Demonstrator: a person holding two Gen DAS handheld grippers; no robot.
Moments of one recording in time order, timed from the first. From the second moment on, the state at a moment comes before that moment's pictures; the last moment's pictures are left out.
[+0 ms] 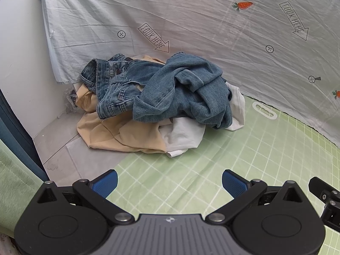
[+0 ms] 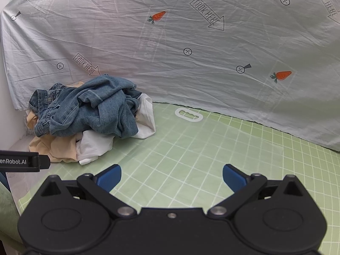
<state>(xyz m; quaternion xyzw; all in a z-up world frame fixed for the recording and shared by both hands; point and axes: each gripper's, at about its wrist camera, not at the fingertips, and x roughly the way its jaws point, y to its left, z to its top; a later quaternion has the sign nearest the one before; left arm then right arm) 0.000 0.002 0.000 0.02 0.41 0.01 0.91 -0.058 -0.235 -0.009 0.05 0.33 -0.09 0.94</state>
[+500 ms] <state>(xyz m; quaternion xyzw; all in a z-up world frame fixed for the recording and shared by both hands) -0.002 0.002 -0.002 0.02 0.41 0.01 0.91 -0.061 -0.233 -0.009 0.05 0.33 -0.09 0.94</state>
